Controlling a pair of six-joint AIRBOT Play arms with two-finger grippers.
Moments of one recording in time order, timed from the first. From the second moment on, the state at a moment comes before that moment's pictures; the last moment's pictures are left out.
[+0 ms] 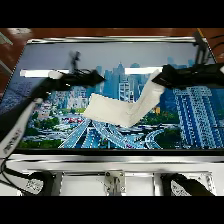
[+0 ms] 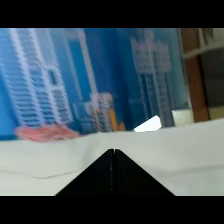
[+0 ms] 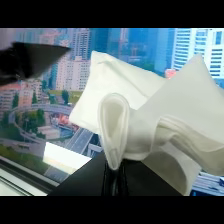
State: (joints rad) left arm -0.20 -1.65 1.46 0.40 -0.83 -1.16; right arm 0.03 -1.18 1.39 -0.89 1.22 1.52
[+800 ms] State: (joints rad) left arm 0.37 -1.18 1.45 0.67 -1.12 -1.27; right arm 0.57 -1.79 1.39 -0.46 0.53 1.44
